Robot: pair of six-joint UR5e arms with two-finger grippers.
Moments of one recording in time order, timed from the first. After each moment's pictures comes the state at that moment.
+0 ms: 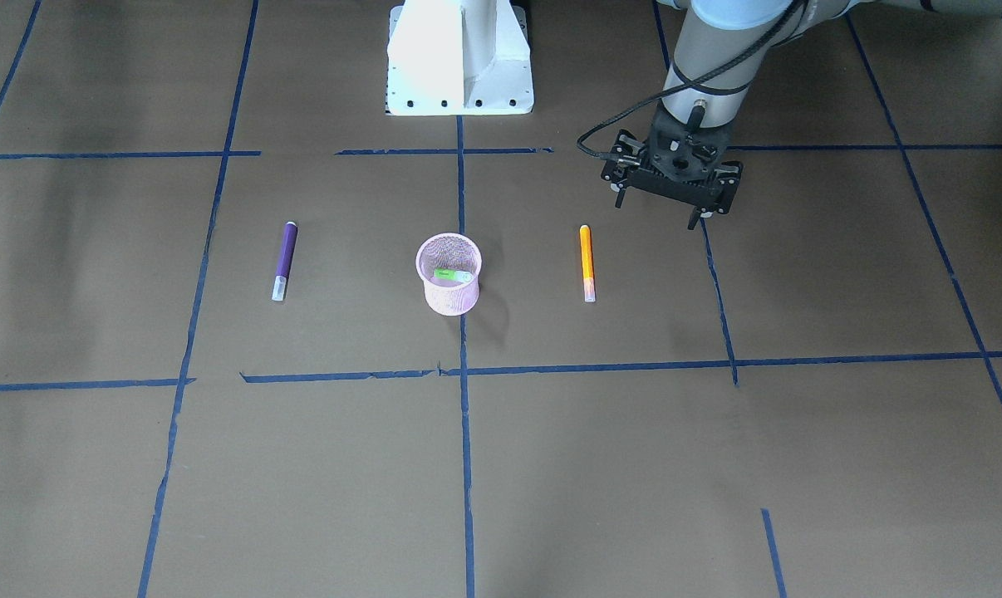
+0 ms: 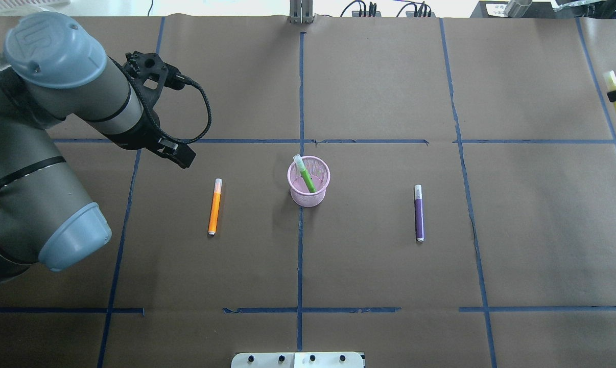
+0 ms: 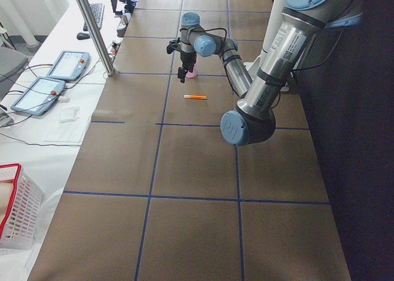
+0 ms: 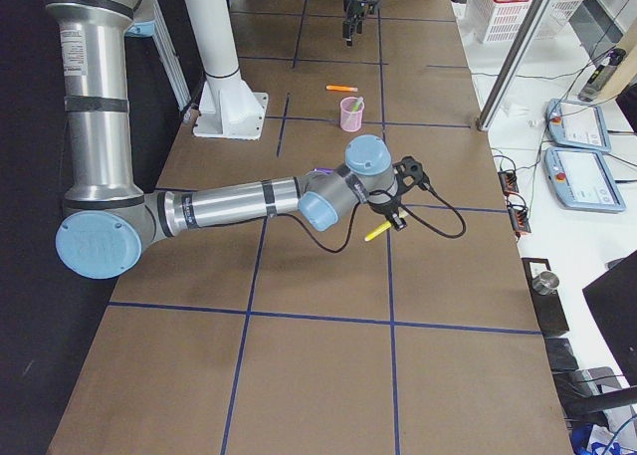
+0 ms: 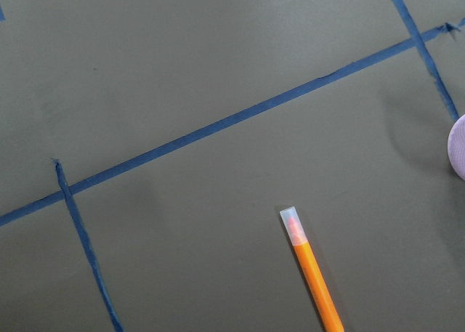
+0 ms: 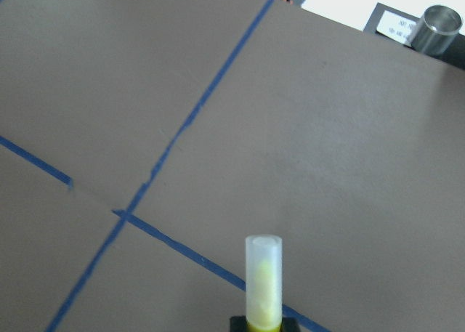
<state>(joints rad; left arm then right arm) -0.76 -2.07 -1.99 -1.35 -1.99 -0.59 1.34 -1.53 1.79 -1.02 2.33 0.24</state>
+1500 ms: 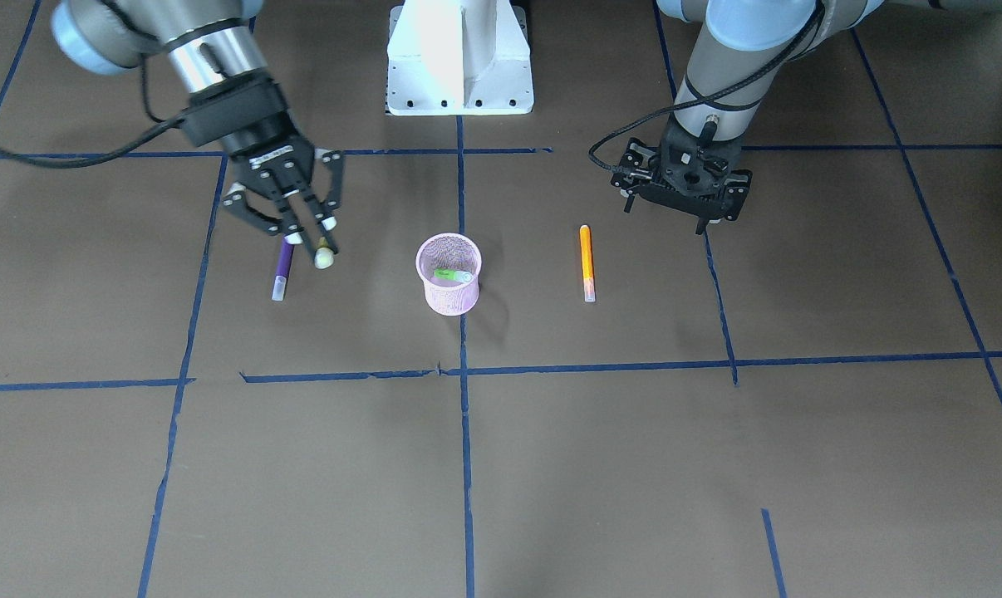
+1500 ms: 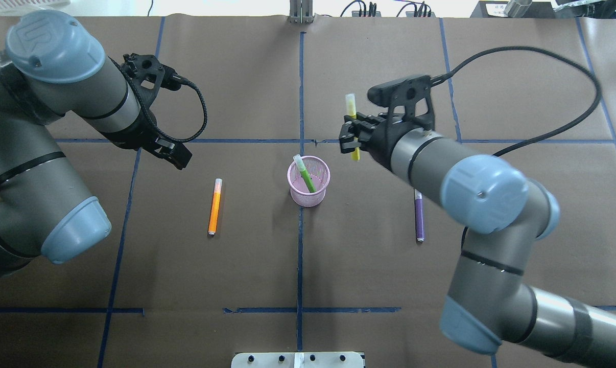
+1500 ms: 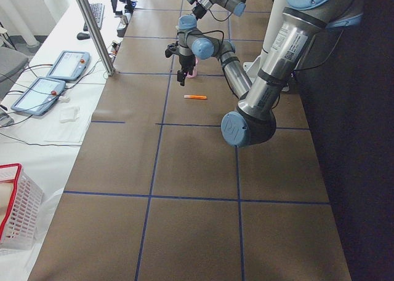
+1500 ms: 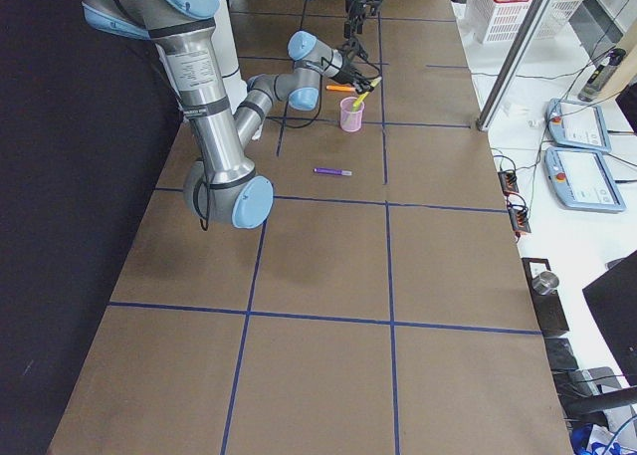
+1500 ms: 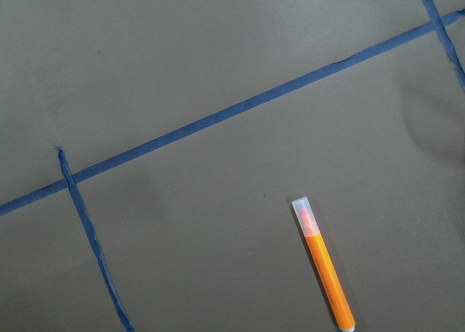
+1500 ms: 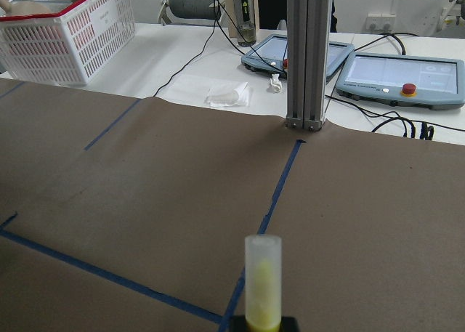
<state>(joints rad) -0.77 -2.07 -1.97 -1.35 -2.02 -0.59 0.46 -1.13 1.93 -1.04 1.24 0.90</state>
